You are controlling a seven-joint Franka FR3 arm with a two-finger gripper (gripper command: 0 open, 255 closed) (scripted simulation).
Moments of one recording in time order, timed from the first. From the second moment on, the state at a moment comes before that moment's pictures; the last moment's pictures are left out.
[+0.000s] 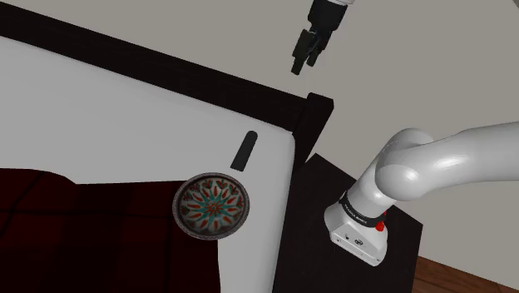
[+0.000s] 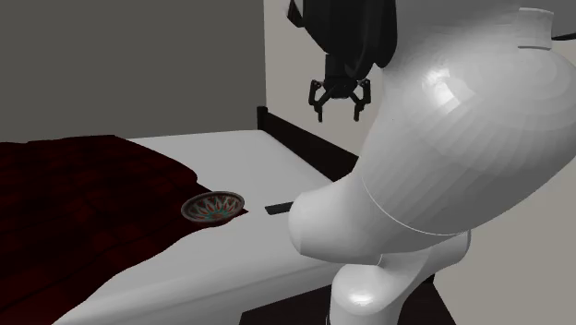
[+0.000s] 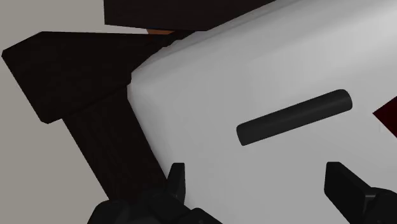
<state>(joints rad) 0.00 -0.75 0.07 -2.36 0.02 1.69 -0.04</state>
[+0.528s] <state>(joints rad) -0.06 -0.69 0.17 -2.48 0.14 1.81 0.30</state>
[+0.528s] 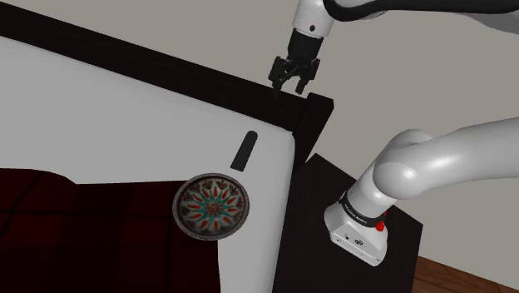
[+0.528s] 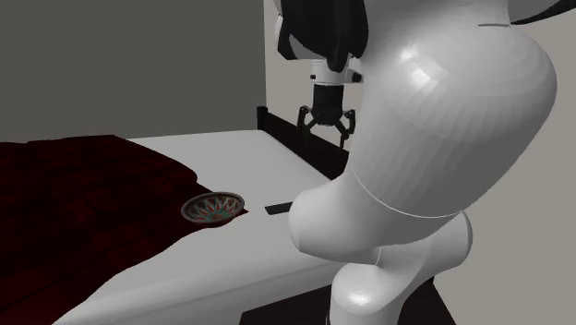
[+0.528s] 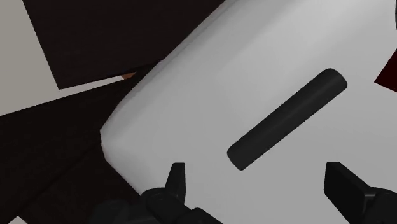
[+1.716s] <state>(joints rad) -0.15 -0.27 0.42 -2.62 0.46 2.30 1.05</state>
